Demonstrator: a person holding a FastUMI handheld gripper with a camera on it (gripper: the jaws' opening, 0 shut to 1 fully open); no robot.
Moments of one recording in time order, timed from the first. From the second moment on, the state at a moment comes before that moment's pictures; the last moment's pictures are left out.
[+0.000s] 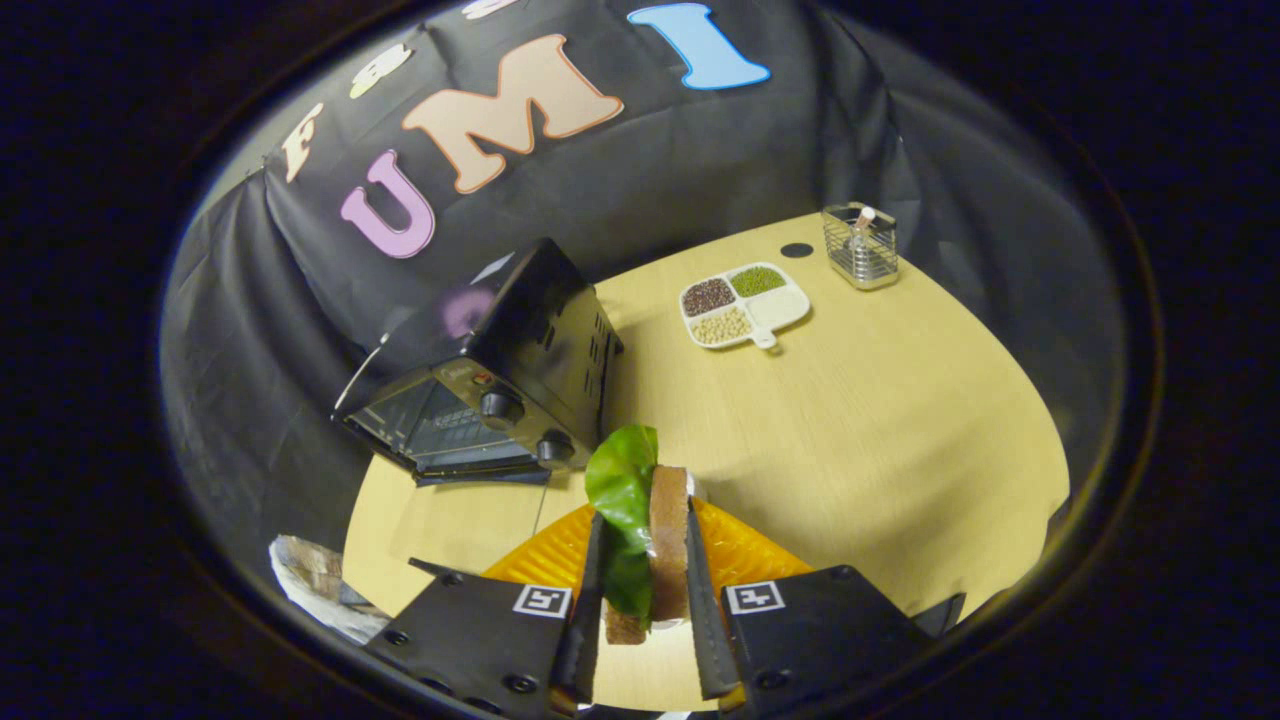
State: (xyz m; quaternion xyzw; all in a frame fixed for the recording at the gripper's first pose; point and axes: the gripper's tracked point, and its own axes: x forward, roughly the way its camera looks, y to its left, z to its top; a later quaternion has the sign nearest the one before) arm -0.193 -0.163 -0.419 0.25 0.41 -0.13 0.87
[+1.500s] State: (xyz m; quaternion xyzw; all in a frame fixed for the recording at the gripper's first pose) arm -0.047 0.034 -0.424 0.62 0.30 -0.13 0.72
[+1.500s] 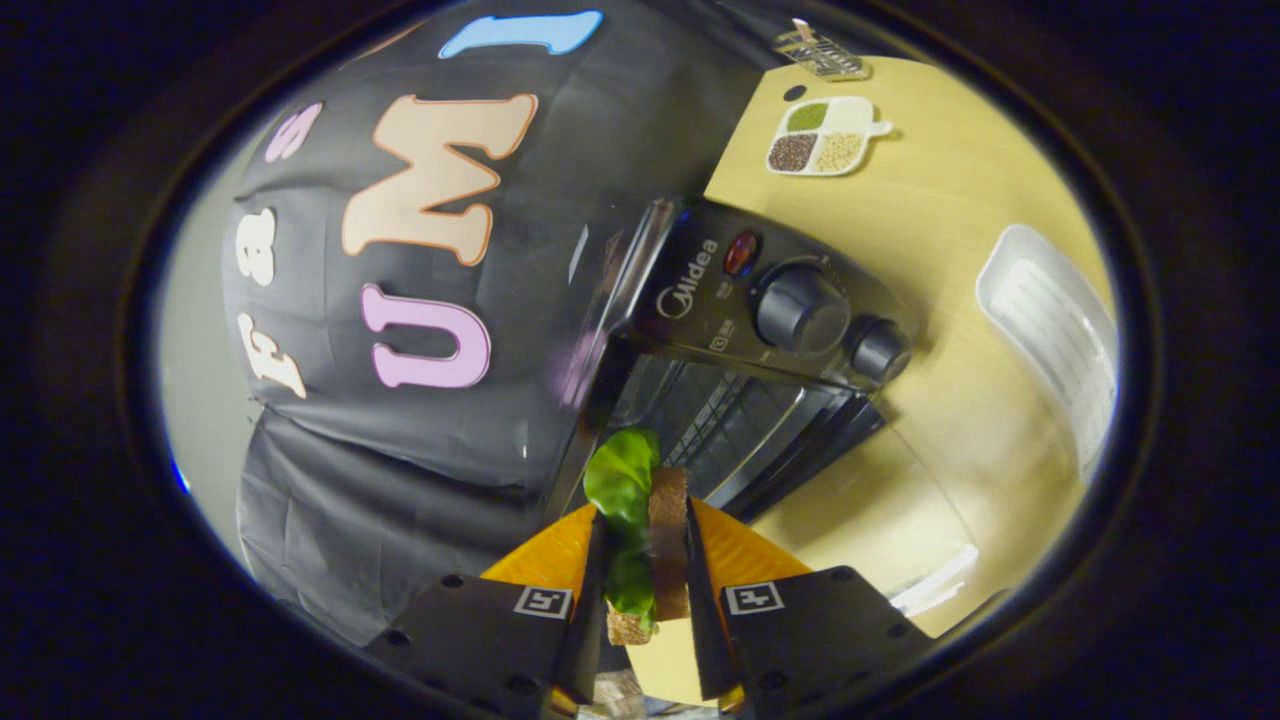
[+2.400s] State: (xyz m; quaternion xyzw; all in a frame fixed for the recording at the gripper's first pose) arm 0.022 0.032 -0.489 0.70 0.17 -0.19 0.67
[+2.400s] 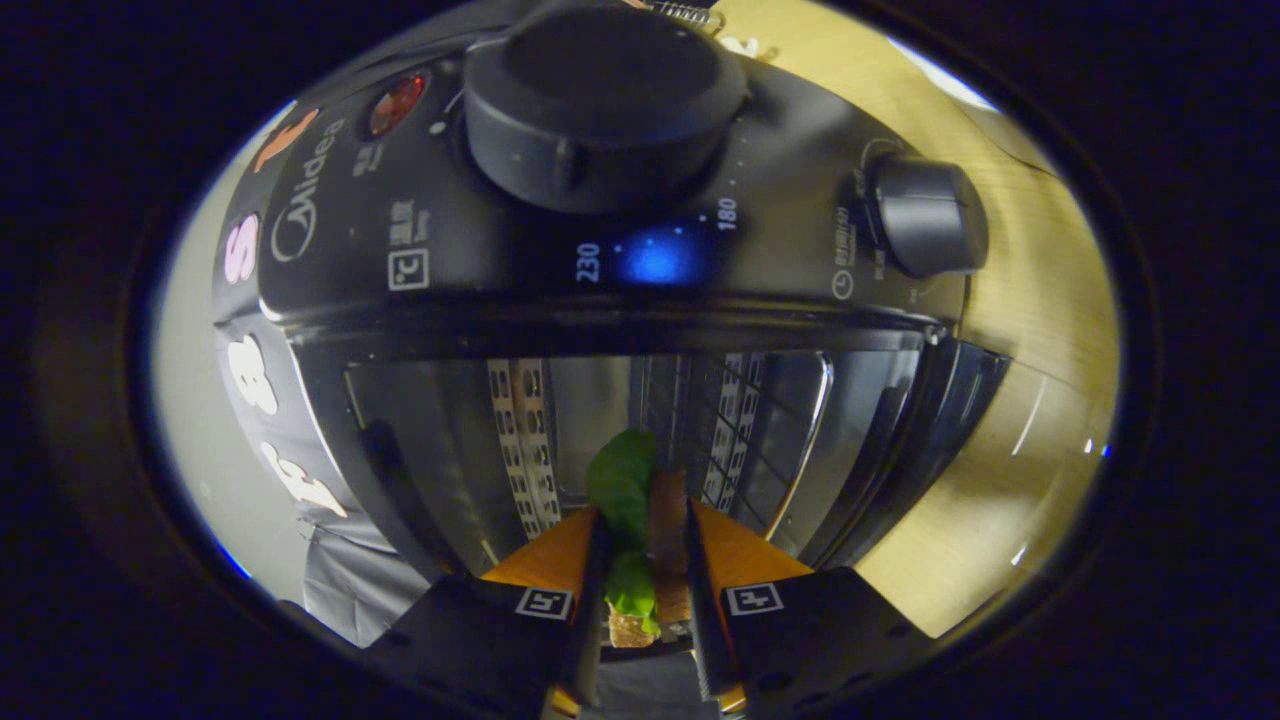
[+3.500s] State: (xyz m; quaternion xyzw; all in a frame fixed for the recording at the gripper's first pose) arm -0.010 -0.007 -0.469 0.43 0.19 -0.28 0.84
